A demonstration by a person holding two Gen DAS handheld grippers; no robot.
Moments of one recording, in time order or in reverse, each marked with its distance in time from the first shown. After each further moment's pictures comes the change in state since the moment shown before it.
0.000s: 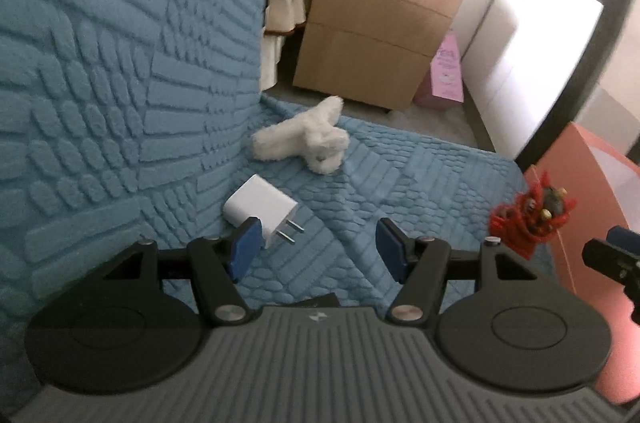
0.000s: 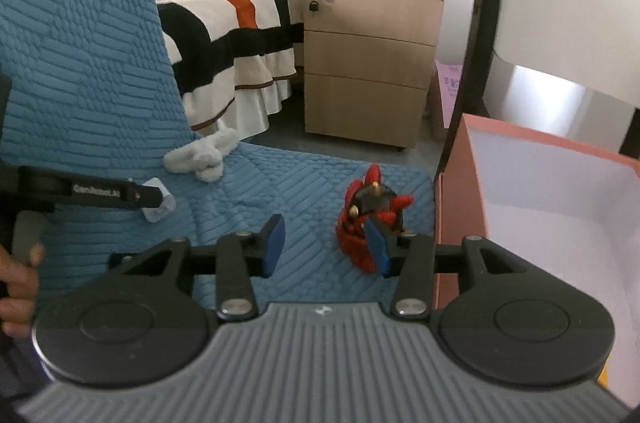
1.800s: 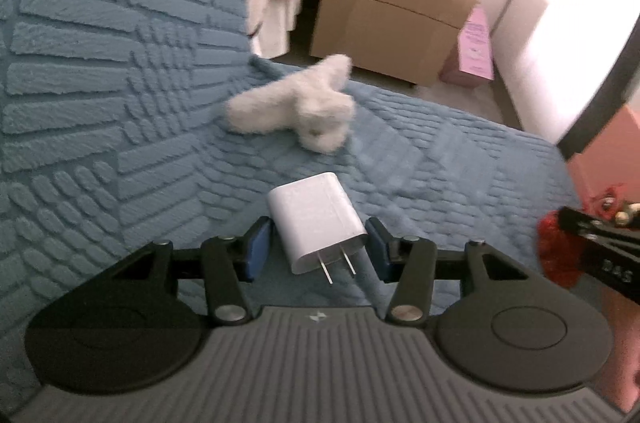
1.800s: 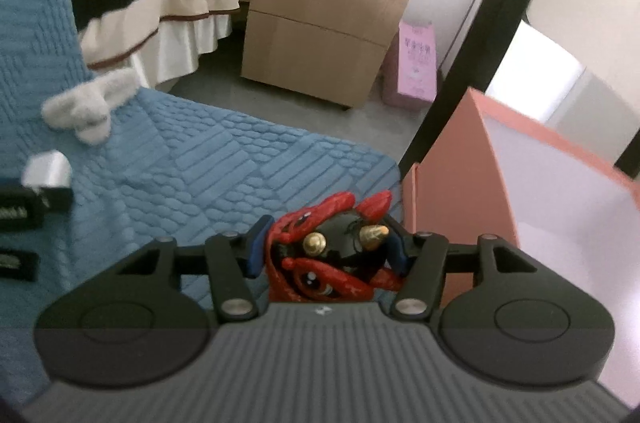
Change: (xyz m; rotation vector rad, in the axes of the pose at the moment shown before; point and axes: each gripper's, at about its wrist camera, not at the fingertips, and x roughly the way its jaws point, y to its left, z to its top) left arm 0.070 -0.029 -0.004 -0.002 0.065 0.068; right arm 0.106 -0.011 0.009 -0.088 0.168 -0.191
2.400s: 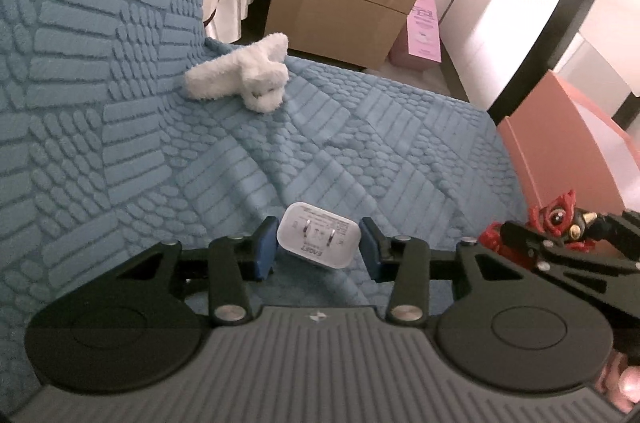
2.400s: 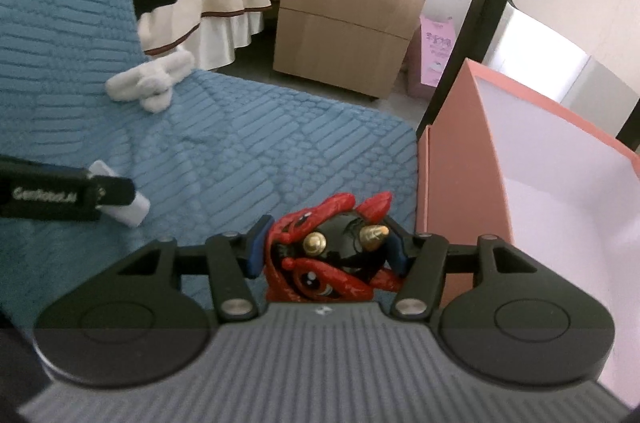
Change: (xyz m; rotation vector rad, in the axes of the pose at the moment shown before) left arm -0.043 -0.012 -0.029 0.034 0.031 -0.130; right arm -0.057 0.002 -0.038 -0.009 0.002 0.091
